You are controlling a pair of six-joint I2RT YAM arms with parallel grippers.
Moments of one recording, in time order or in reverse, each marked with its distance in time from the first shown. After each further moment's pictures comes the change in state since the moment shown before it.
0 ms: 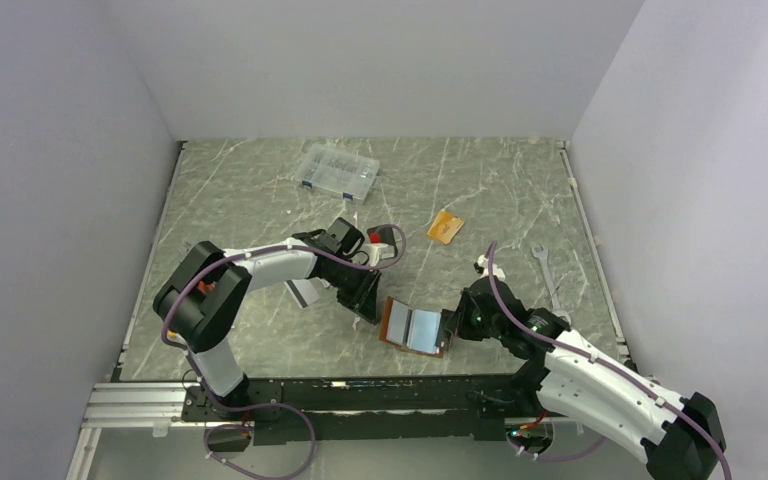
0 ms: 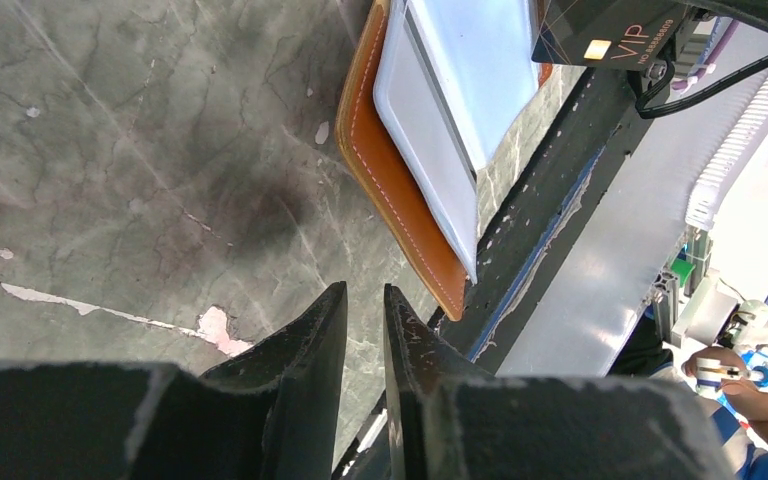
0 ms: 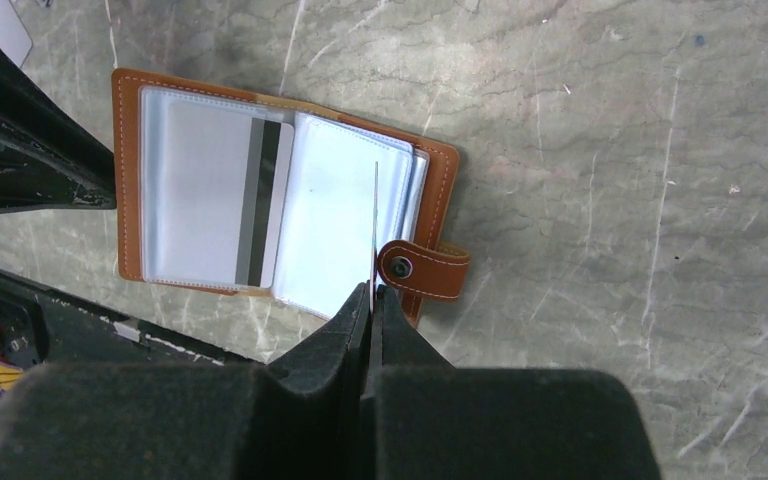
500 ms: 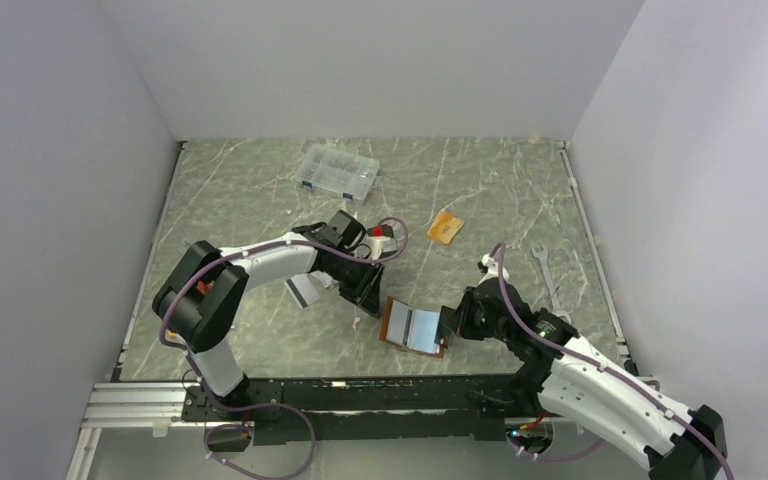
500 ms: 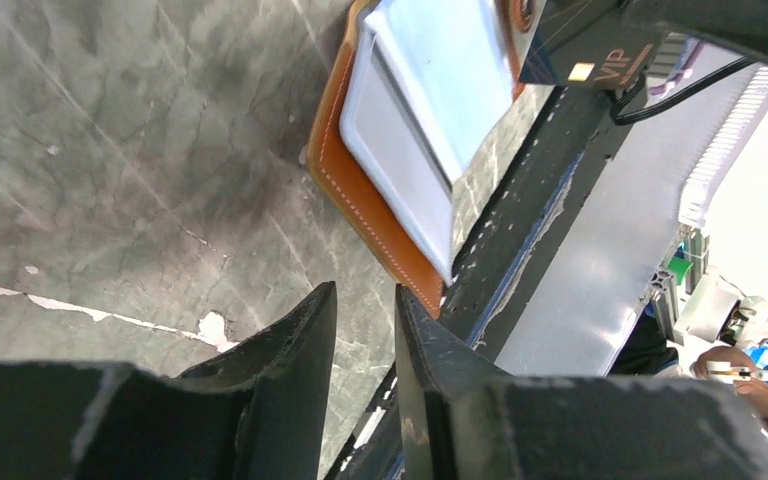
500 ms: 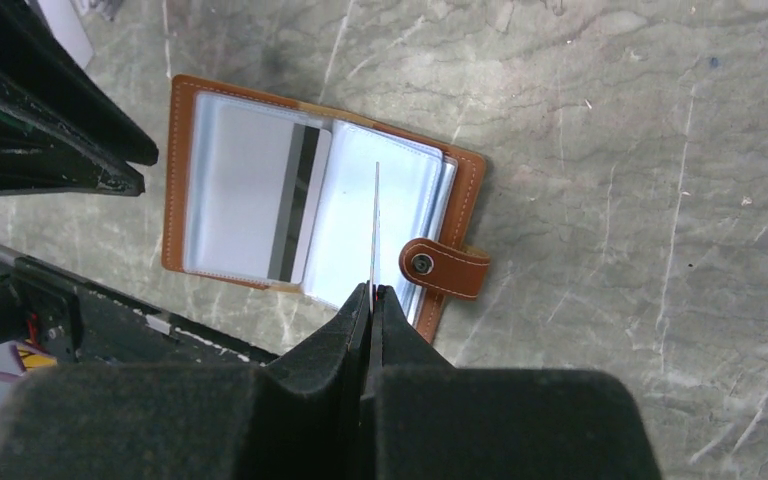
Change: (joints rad) left arm 0.007 -0.002 0.043 -0.036 0.004 0.023; right arm 0.002 -0.068 0.000 -0.010 -0.008 0.000
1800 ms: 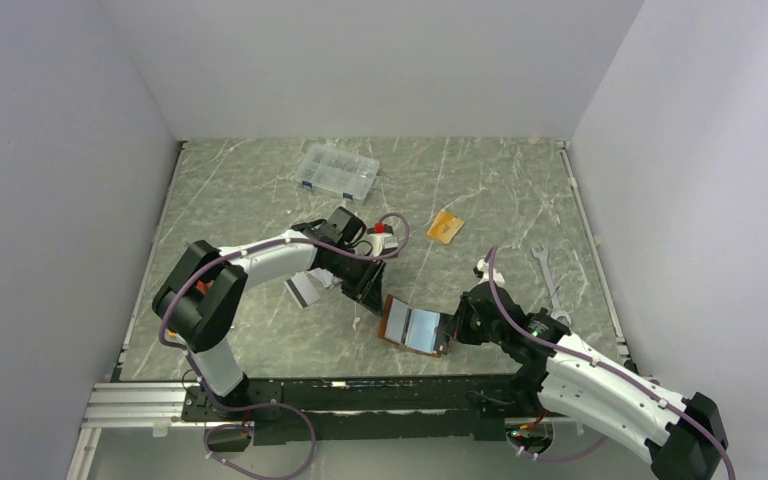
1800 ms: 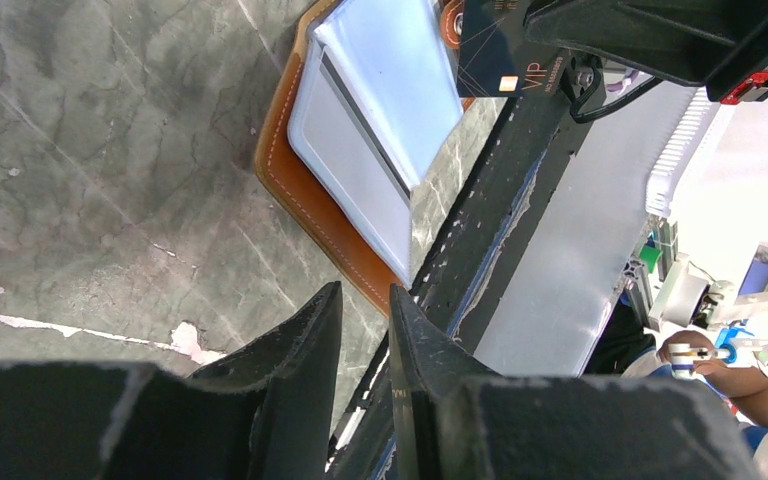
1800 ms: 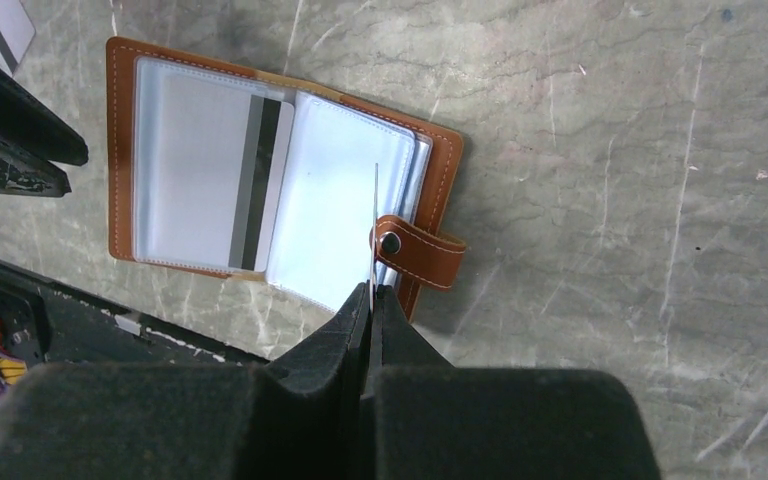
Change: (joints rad) left arm 0.006 0.000 0.038 -0.012 0.072 -0.007; right arm 0.040 0.032 -0.027 0.009 0.027 0.034
